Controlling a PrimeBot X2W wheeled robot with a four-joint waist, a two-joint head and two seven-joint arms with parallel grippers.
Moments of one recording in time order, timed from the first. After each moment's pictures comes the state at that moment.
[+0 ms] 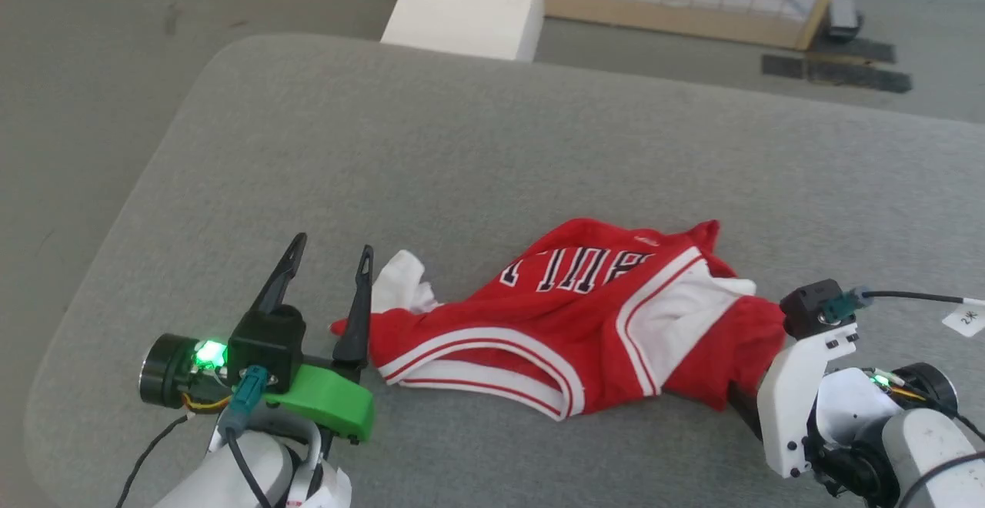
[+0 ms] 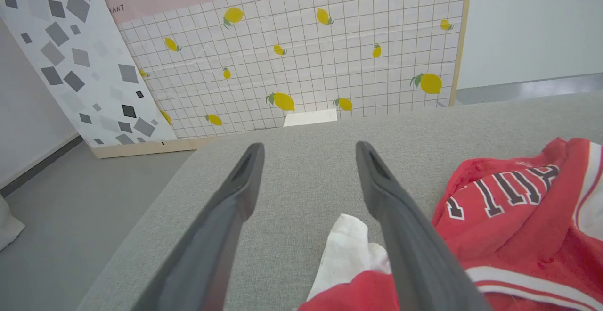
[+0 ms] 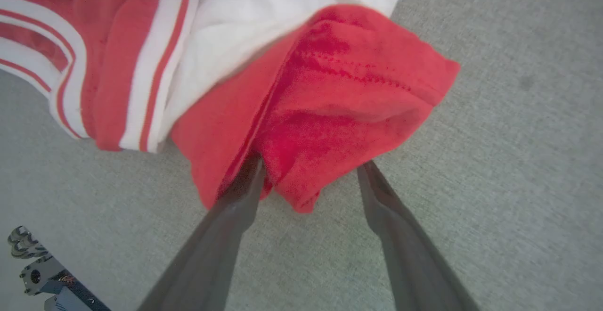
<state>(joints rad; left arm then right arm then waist) -0.30 0.57 -0.74 -0.03 -0.55 0.44 -0.25 -0.14 -0.28 0.16 0.14 0.36 0.13 0.73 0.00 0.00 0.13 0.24</state>
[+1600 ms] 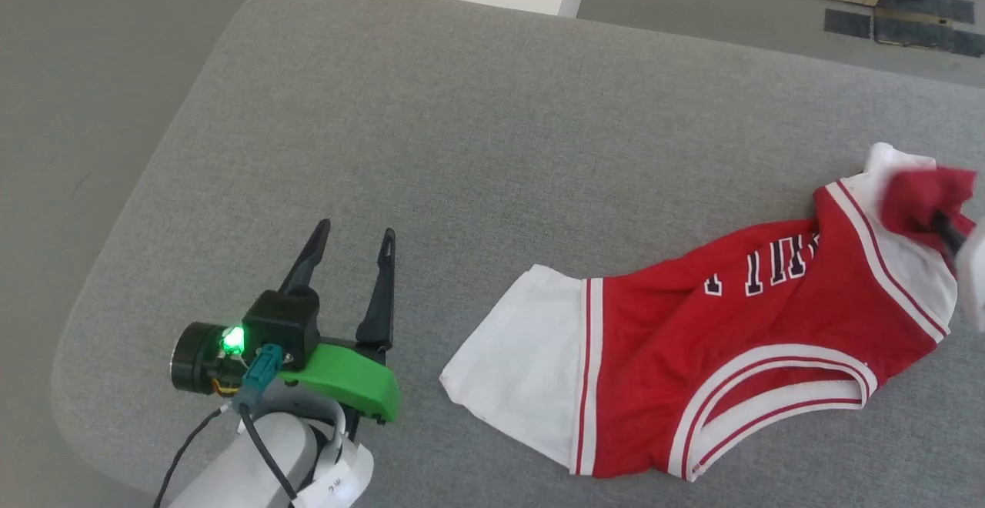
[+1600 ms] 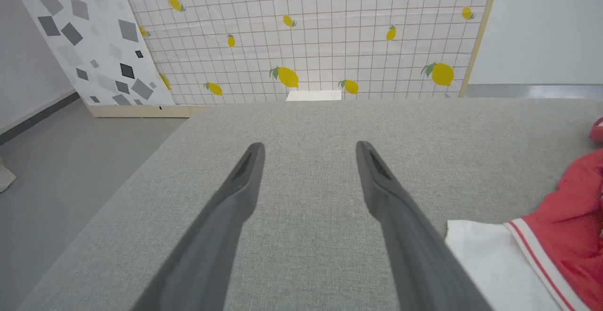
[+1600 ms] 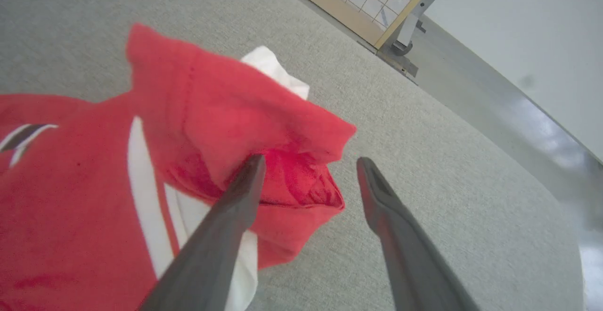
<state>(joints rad) -0.31 0.44 -0.66 0.03 -0.54 0.36 -0.26 -0.53 -0.69 0.29 0.54 0.35 0.13 0.31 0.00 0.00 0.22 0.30</state>
